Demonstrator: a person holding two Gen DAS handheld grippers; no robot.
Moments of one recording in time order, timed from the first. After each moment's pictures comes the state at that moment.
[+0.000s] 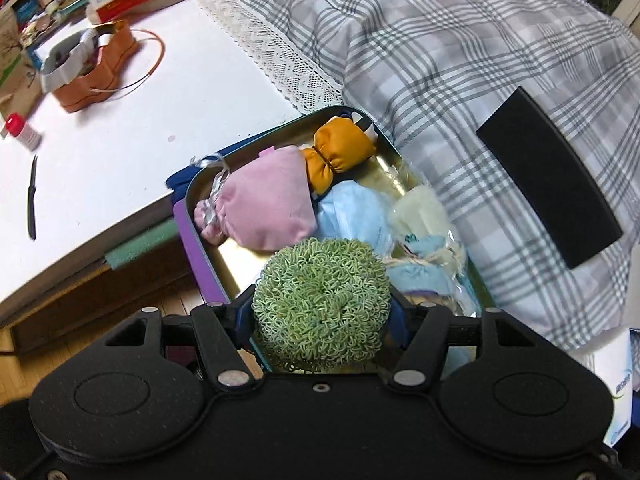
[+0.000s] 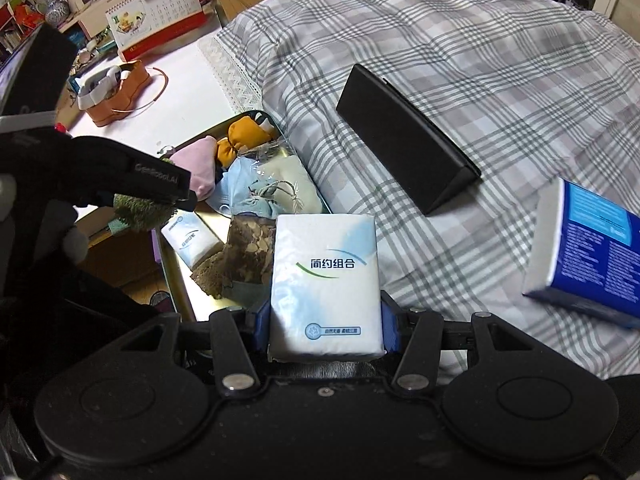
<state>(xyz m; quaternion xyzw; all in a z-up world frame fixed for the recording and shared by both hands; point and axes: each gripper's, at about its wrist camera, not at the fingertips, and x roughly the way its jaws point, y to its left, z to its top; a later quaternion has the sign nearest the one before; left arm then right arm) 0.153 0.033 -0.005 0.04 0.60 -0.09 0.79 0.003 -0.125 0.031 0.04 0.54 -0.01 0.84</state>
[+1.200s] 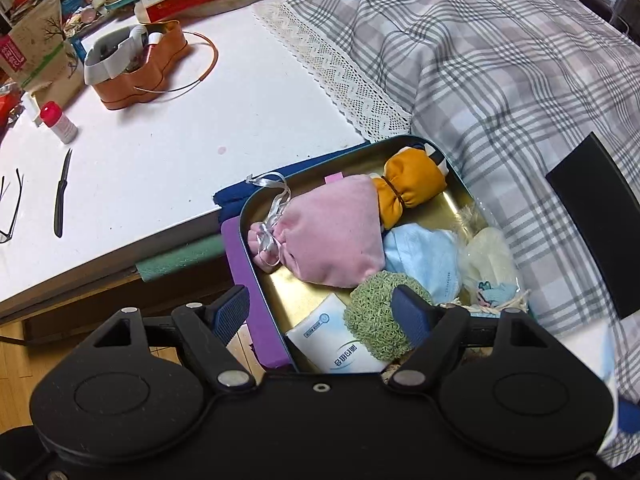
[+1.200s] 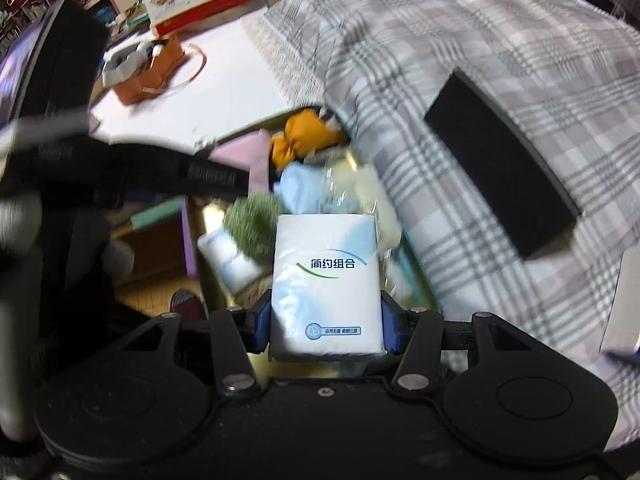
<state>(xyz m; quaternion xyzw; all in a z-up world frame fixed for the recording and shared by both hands) 0.169 0.064 -0.019 0.02 0.57 -0.03 0.82 0.059 -0.069 0.011 0.03 0.54 0.04 0.84</state>
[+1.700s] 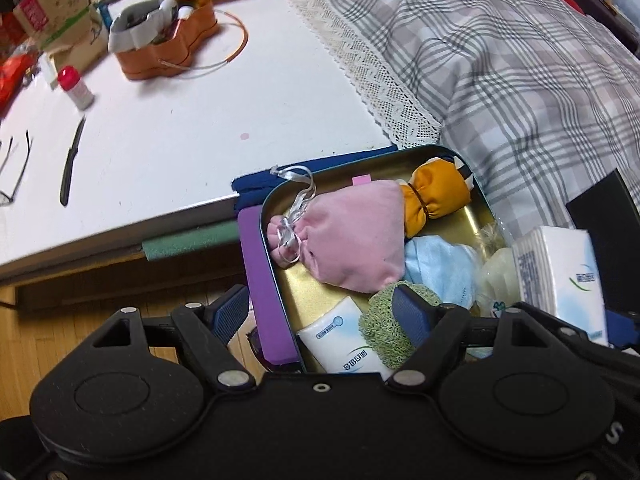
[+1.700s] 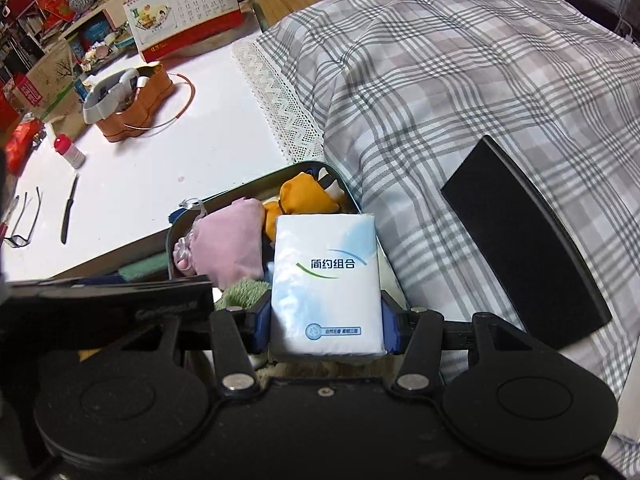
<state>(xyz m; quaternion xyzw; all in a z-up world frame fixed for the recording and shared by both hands) 0.177 0.086 -0.024 -0.03 0.58 0.00 0.81 0.127 -0.061 -0.002 0.03 0.53 0.03 0.85</state>
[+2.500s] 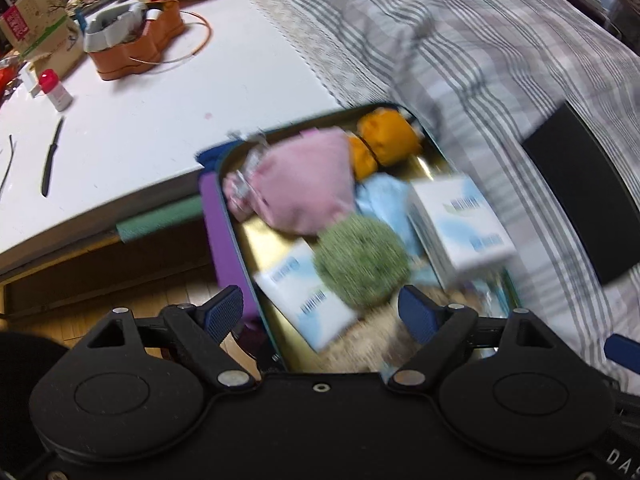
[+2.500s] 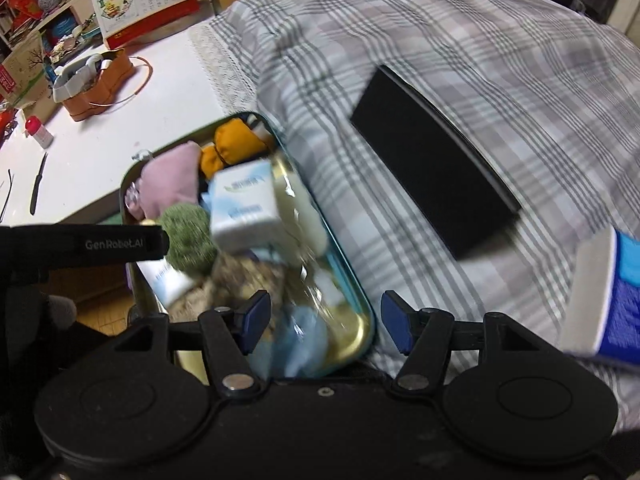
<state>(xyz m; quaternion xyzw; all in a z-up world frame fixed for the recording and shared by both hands) 0.124 0.052 -0.030 0.00 0.57 -0.05 0.82 0.038 -0.110 -0.001 0.02 0.54 -0.03 0.84</state>
